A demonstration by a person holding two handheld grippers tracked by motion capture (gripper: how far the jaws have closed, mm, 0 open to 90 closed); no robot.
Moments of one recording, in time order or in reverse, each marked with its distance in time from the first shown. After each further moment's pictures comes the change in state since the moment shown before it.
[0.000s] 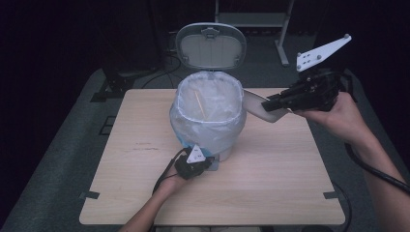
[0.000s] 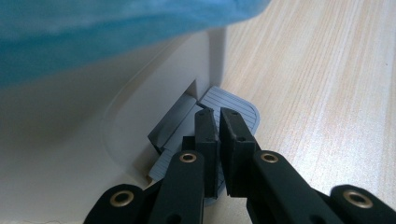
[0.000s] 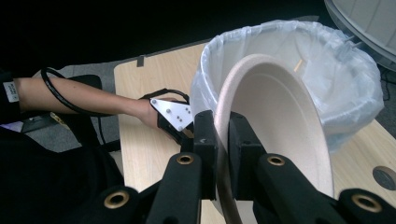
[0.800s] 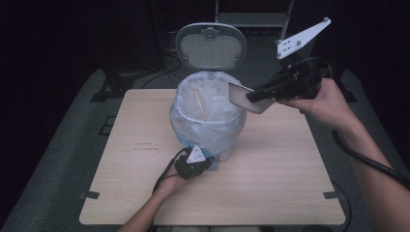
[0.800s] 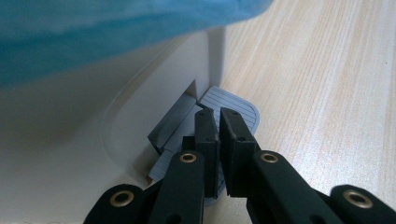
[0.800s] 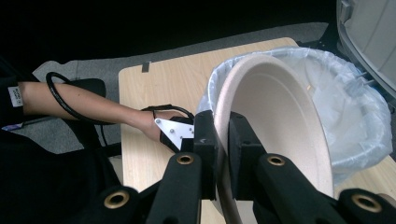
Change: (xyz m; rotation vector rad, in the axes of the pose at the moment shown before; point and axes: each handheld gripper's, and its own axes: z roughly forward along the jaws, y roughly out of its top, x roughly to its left) left arm 0.001 0.001 0.000 0.004 0.005 0.020; right arm 0.004 0.041 0.016 0.024 0.023 -0.060
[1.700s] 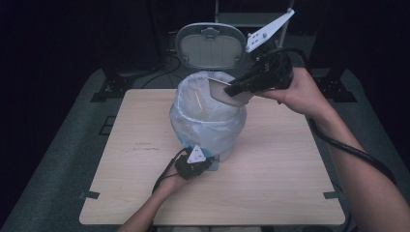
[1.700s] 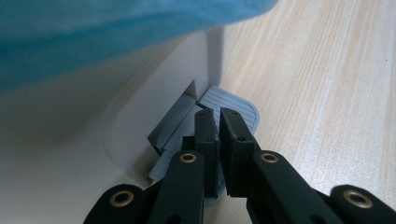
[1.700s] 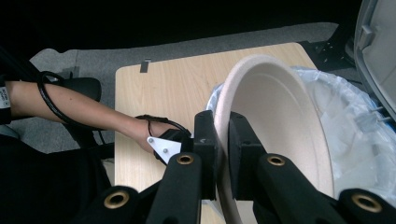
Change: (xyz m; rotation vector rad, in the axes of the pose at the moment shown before) left arm -0.001 0.001 0.000 0.005 -0.004 0.004; right arm -0.006 0.038 0.035 0.046 0.018 -0.045
